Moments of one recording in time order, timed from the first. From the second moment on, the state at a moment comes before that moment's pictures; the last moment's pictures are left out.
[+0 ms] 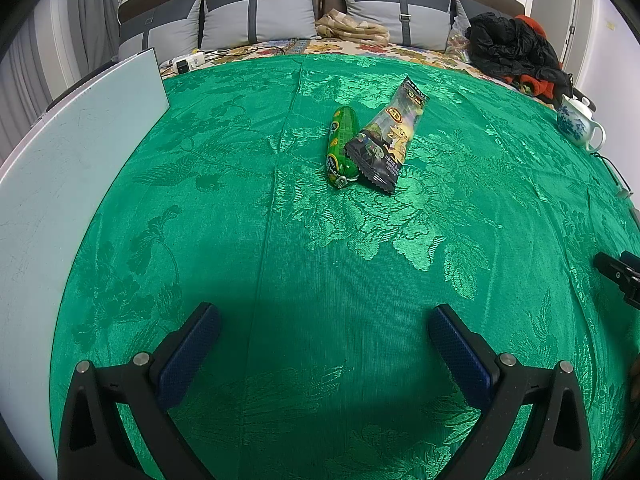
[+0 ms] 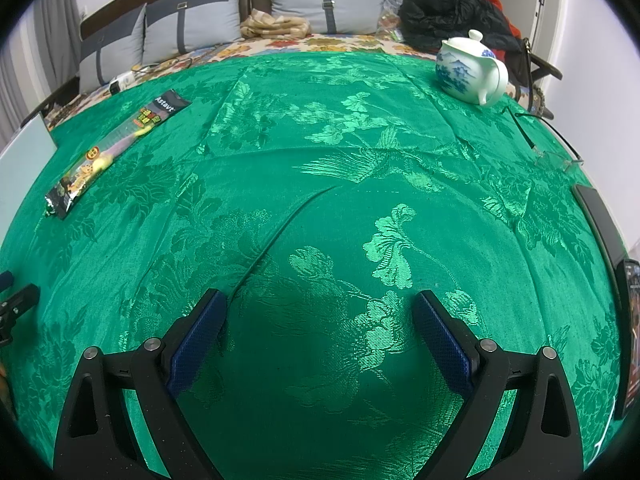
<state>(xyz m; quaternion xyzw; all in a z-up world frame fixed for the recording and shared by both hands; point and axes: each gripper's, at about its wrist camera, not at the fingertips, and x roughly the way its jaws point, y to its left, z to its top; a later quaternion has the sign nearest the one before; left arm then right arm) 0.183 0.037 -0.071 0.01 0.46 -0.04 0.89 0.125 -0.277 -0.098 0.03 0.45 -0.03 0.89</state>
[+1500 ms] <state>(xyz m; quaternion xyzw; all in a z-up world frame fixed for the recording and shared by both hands) 0.180 0.090 -0.057 0.00 0.50 -0.07 0.86 0.125 -0.277 -0.099 0.03 0.45 -0.03 0.89</state>
